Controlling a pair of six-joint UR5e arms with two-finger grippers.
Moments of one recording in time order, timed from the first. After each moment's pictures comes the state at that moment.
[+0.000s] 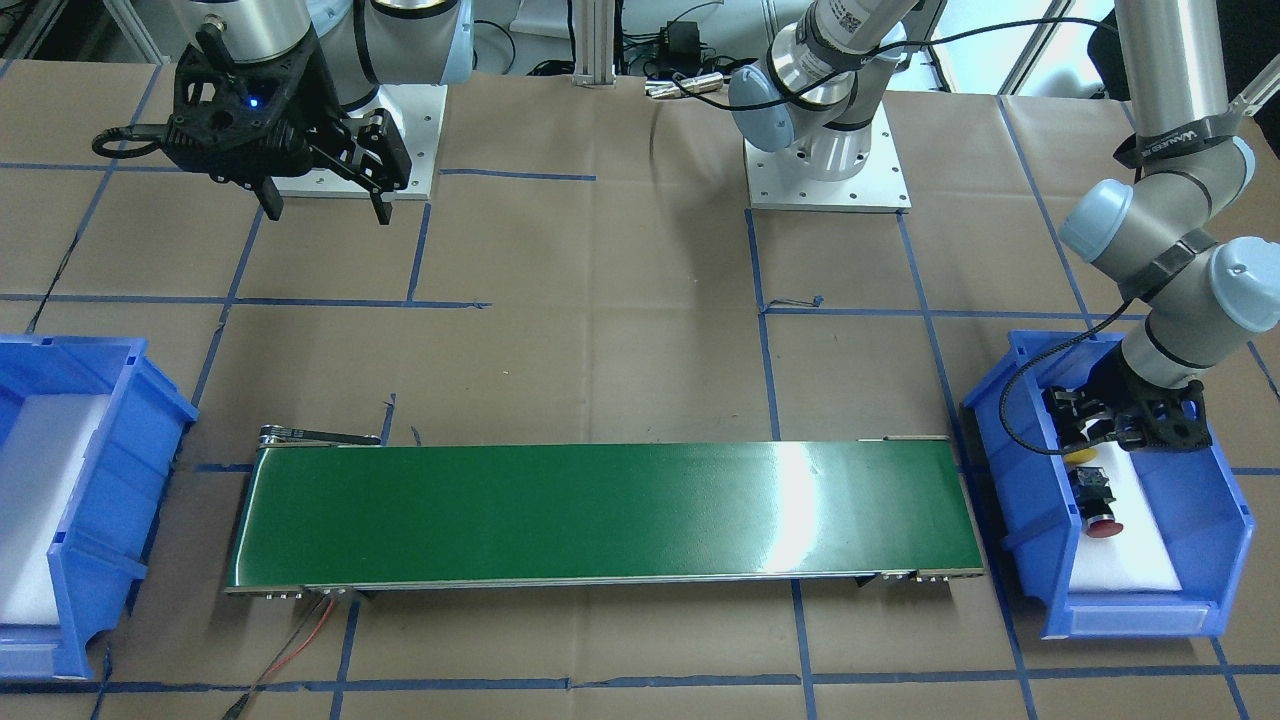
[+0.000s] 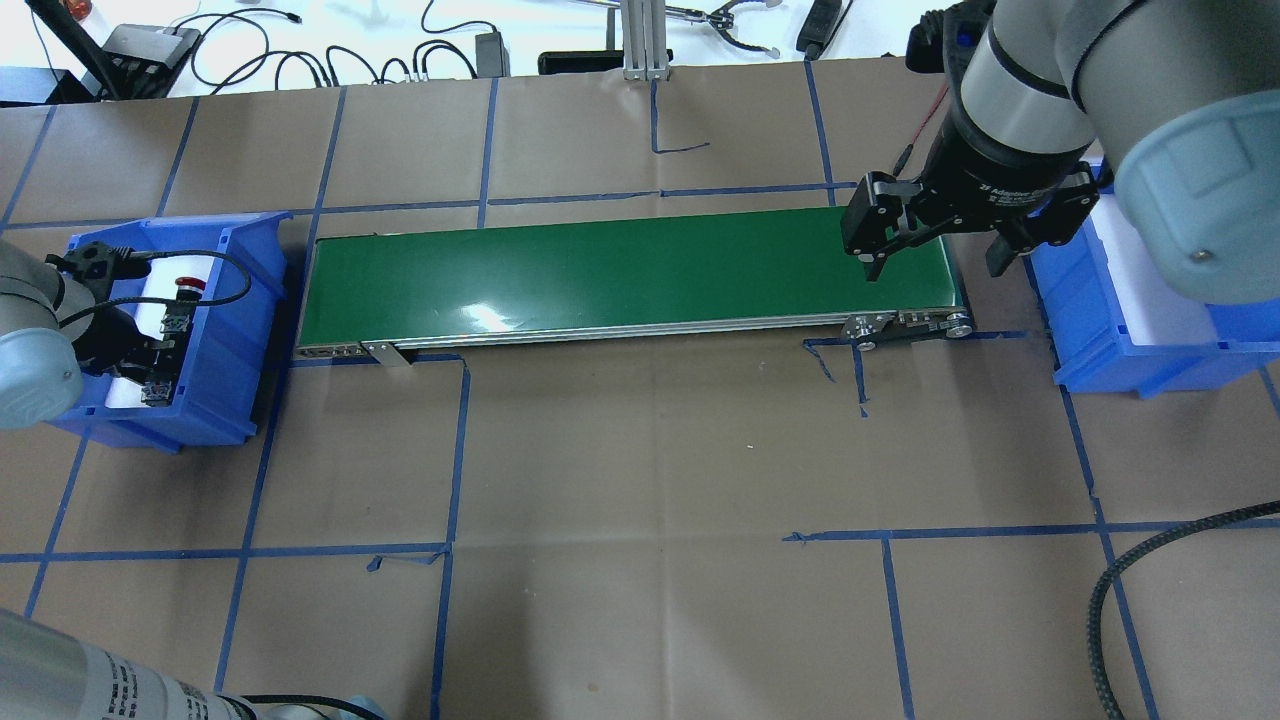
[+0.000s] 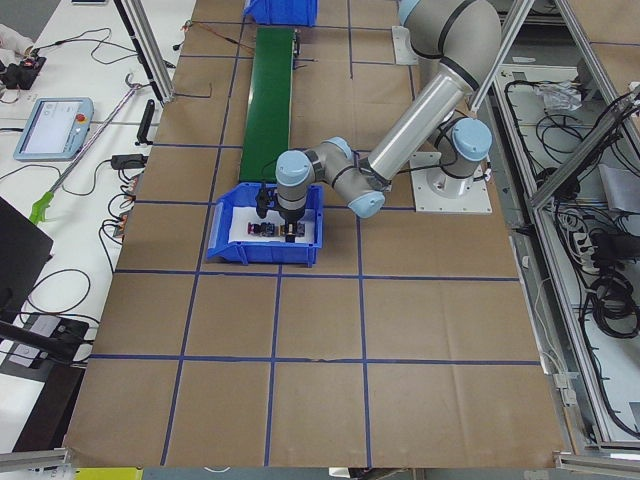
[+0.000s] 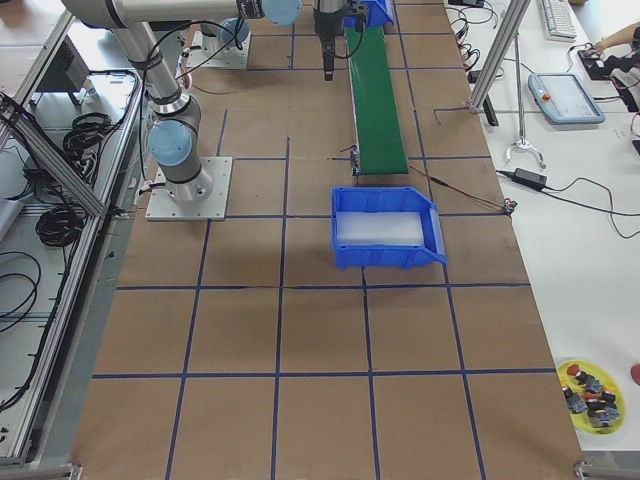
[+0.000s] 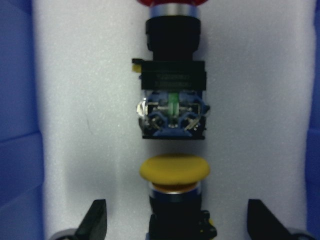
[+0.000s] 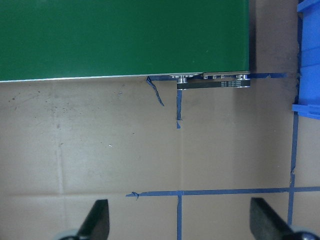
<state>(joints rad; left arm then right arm) -0.92 -1.94 -1.96 -0.77 1.54 0.65 1.63 -1.67 1.66 -1.60 -1.59 0.08</state>
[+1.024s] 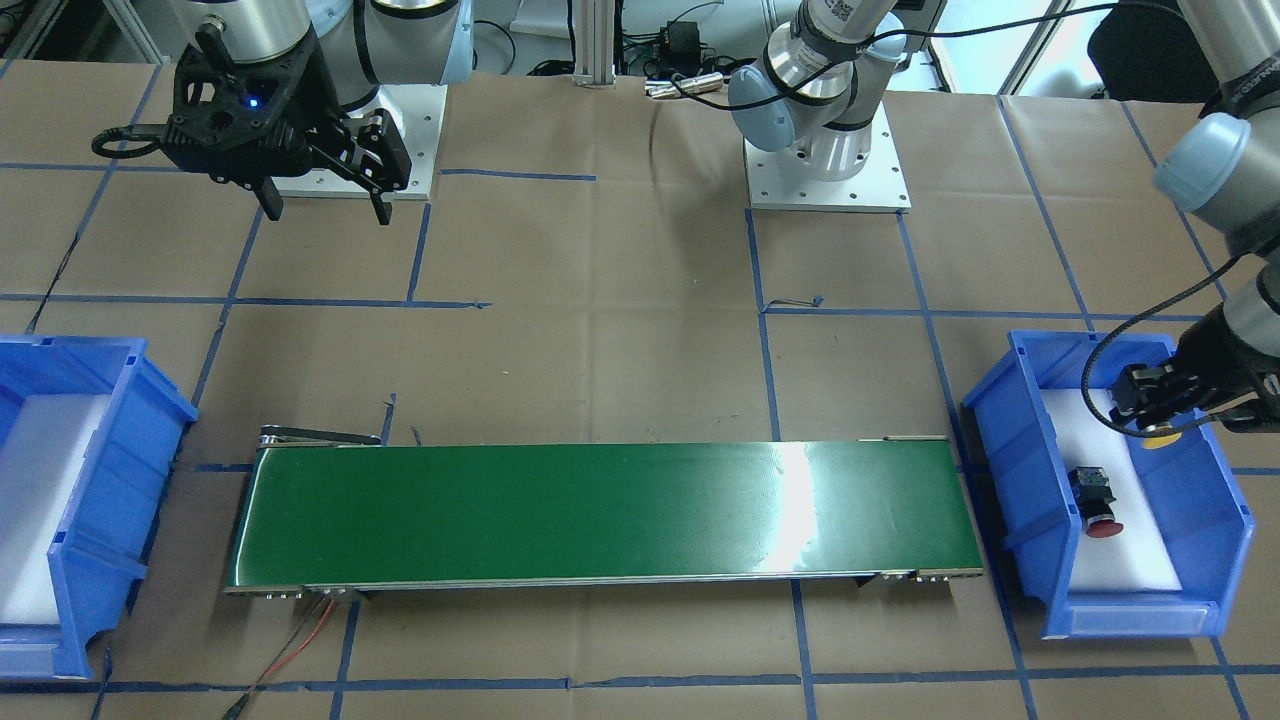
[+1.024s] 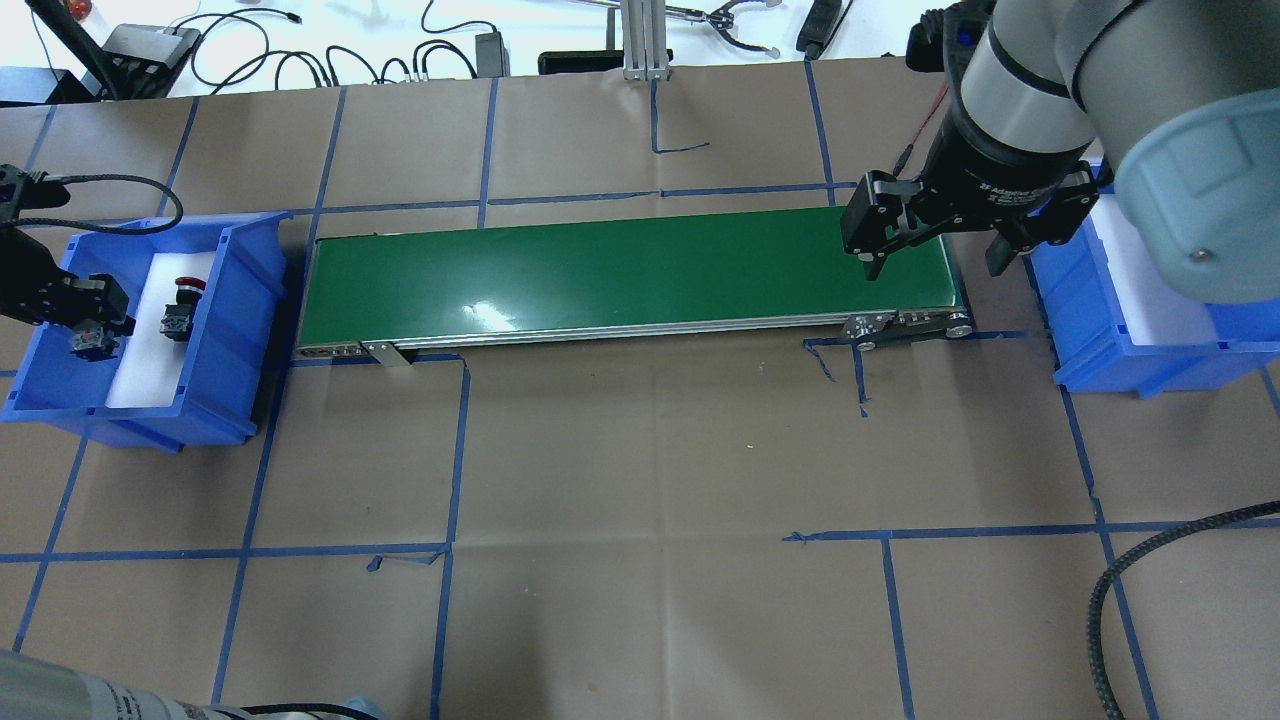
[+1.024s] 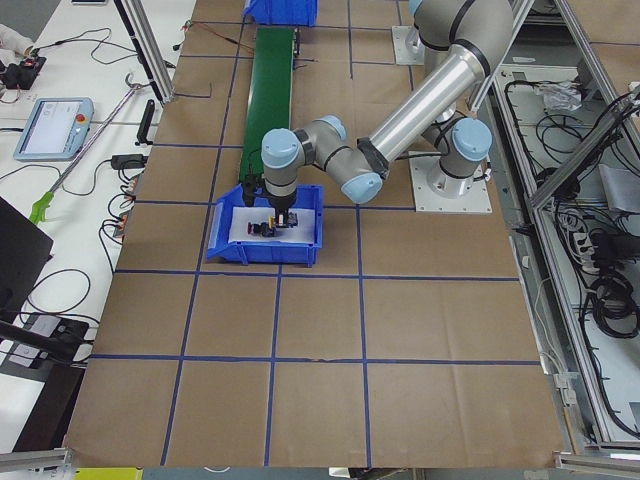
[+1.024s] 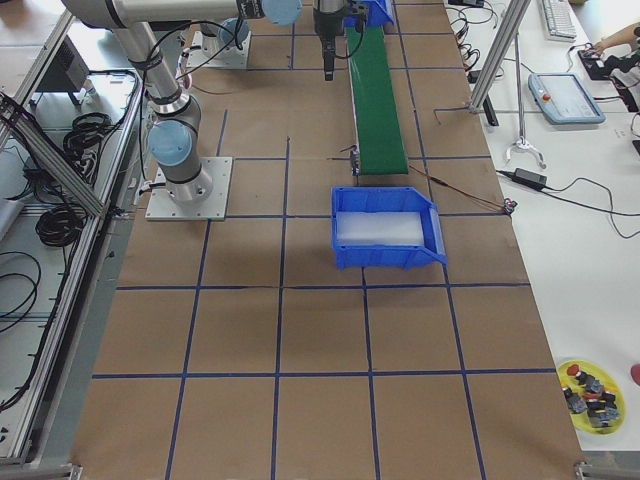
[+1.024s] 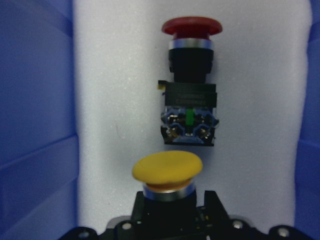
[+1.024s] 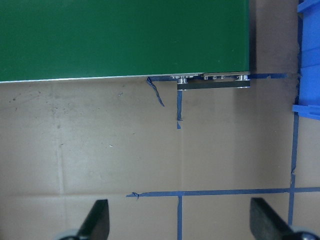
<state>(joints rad) -0.92 -1.85 -1.72 -1.12 1.55 0.64 1.63 -1.67 1.66 -1.60 -1.58 0.08</state>
